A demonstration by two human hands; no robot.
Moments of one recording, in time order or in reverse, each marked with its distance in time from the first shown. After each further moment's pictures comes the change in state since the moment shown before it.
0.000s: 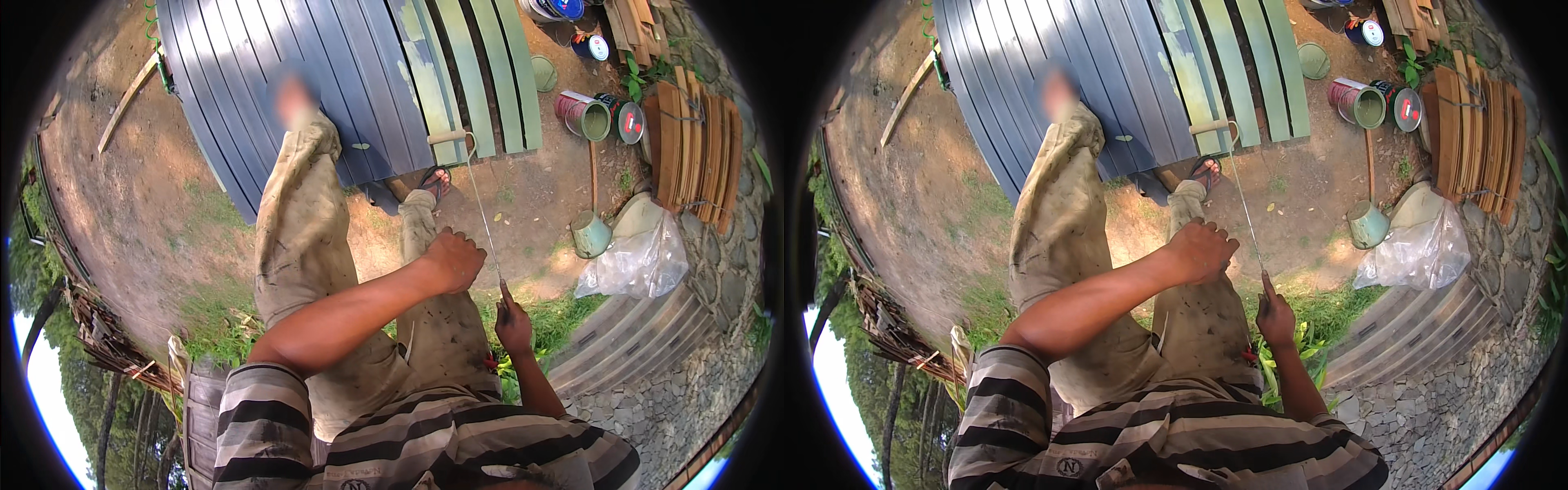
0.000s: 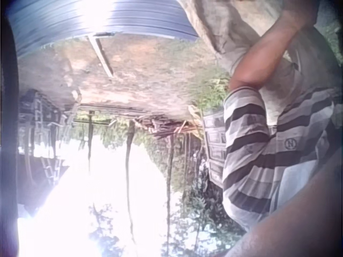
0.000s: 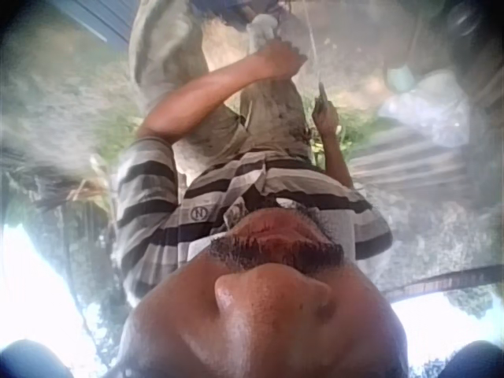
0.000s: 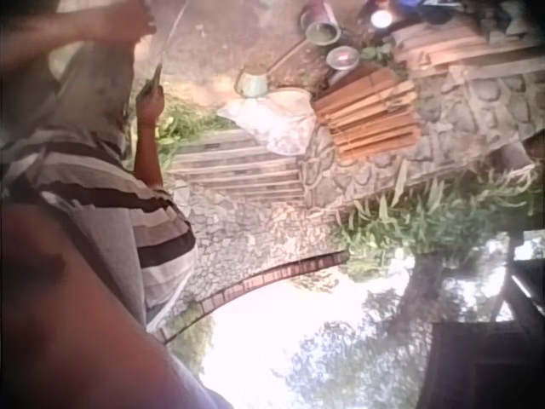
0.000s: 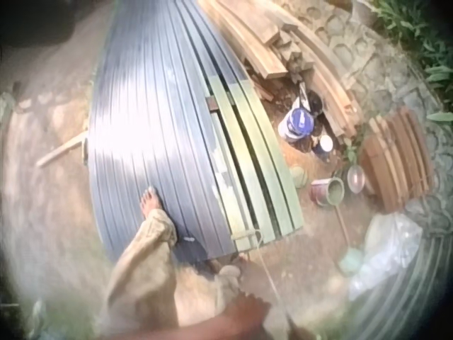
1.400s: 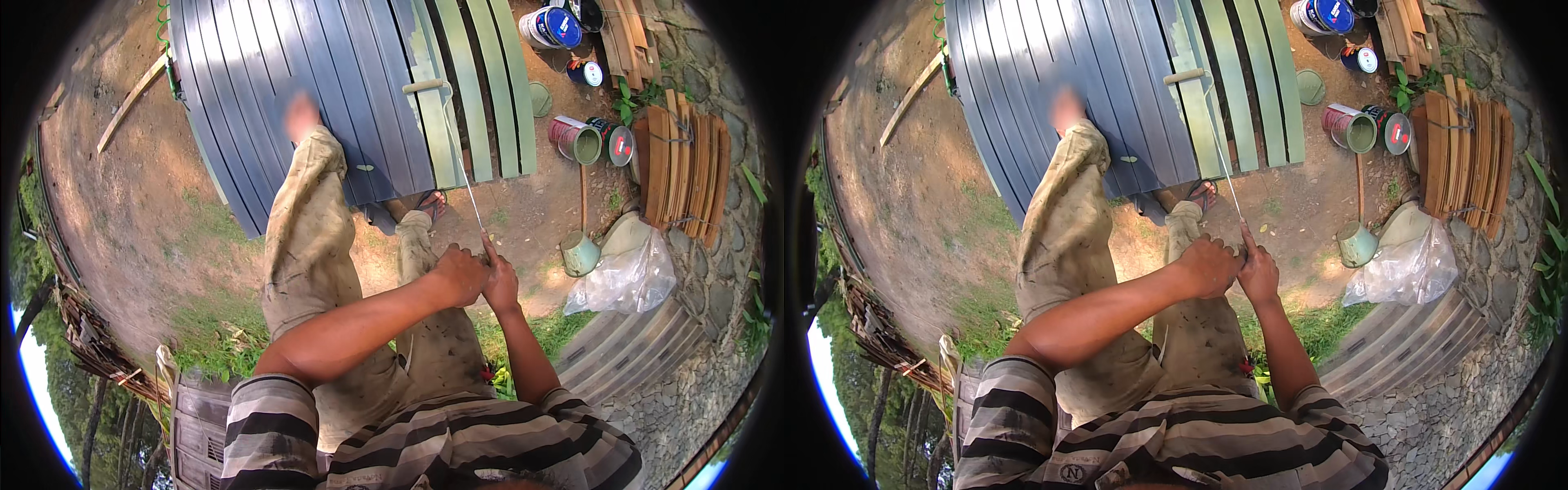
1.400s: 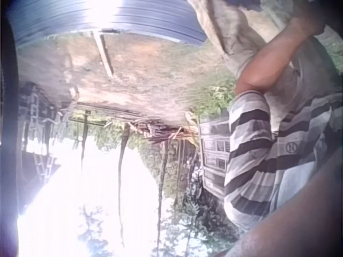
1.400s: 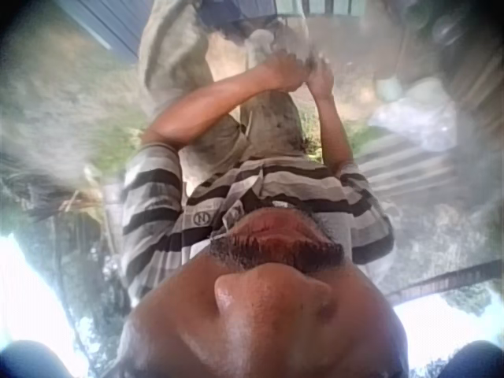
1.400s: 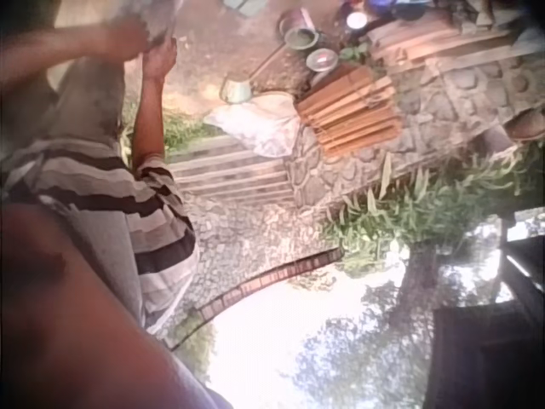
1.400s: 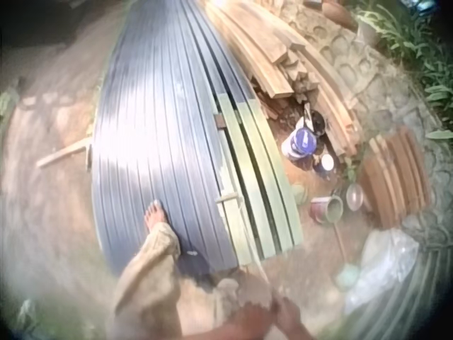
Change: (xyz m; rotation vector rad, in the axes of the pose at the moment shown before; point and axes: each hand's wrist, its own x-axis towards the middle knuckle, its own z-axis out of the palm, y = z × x) left_hand 0.001 0.003 -0.022 -0.041 -0.032 0.007; right_hand 0.136 -0.088 -0.019 -0.046 0.064 -0.078
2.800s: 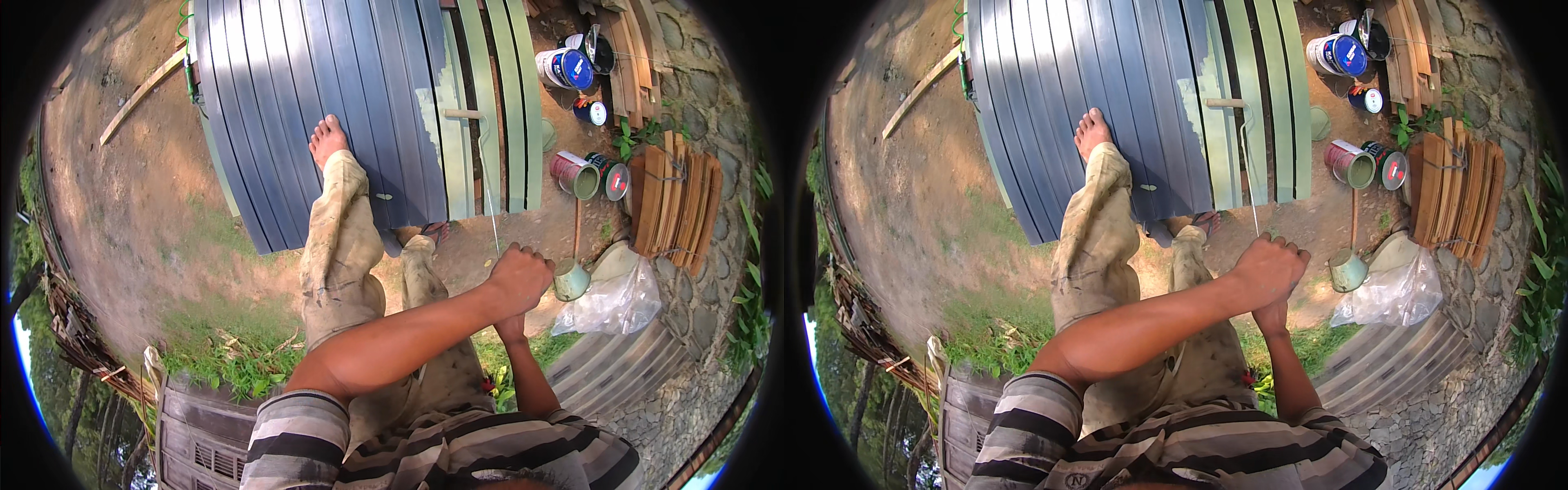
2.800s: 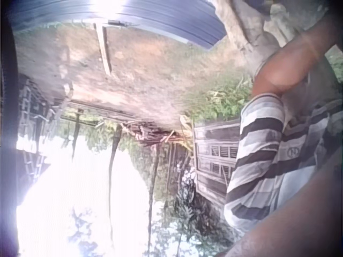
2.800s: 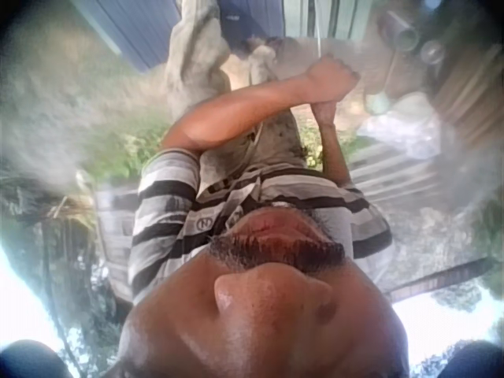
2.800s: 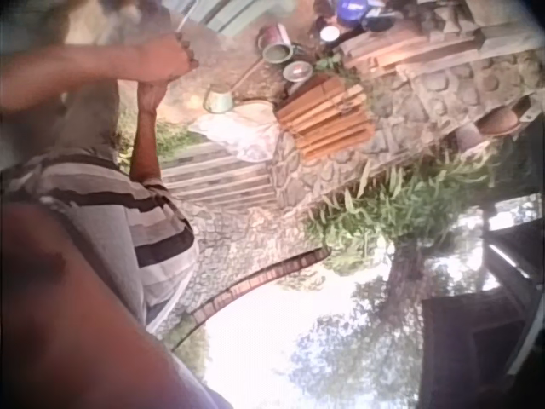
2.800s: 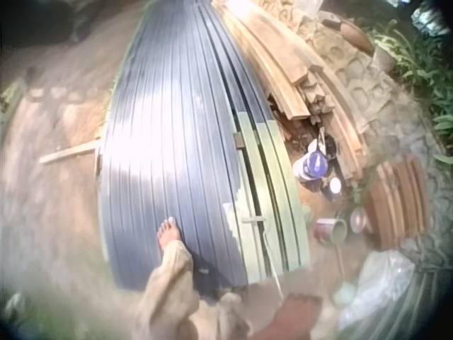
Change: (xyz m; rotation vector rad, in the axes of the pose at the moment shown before) left_hand 0.009 0.008 -0.088 -0.074 0.610 0.018; right_hand -0.010 -0.012 -0.014 -0.040 -0.167 0.108
